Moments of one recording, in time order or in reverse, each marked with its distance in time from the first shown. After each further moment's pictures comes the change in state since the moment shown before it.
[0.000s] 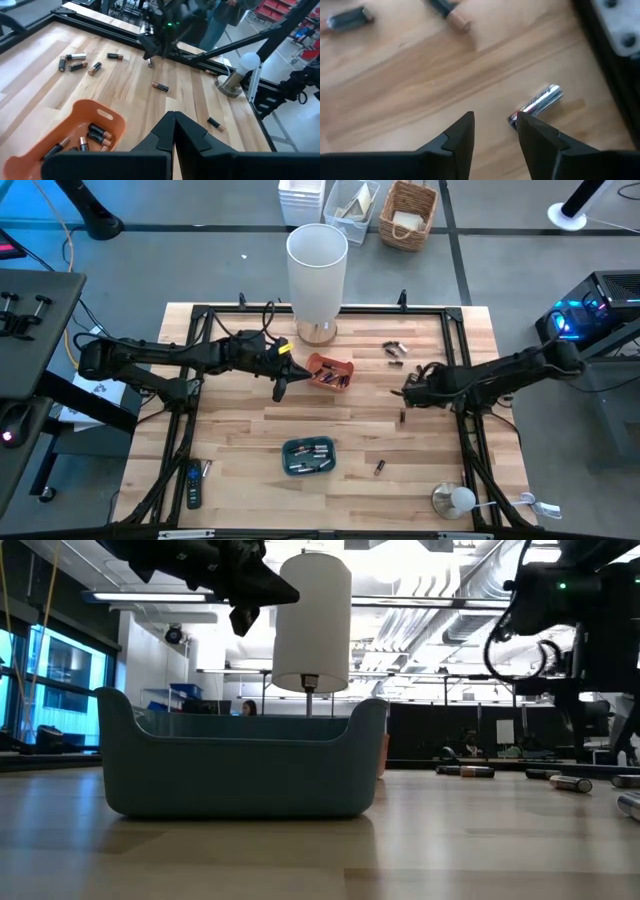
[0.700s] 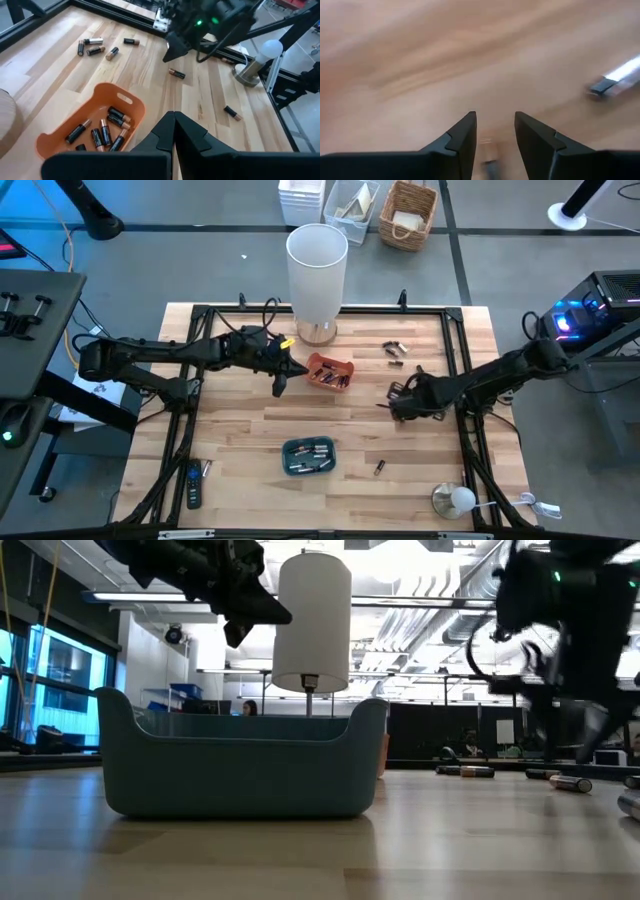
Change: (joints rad) left arm 0.054 0.000 0.000 -0.087 0.005 0.033; right arm 0.102 0.176 0.066 0.211 0.063 0.029
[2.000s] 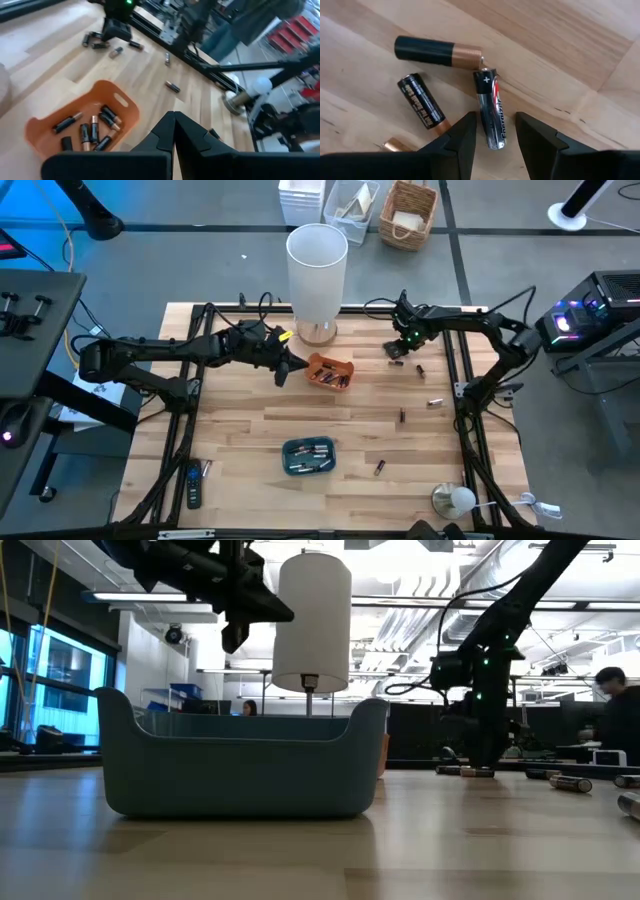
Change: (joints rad) left arm 0.044 0.000 0.000 0.037 0.035 -0.241; right arm -1.033 0.279 0.172 0.271 -0.289 -1.965
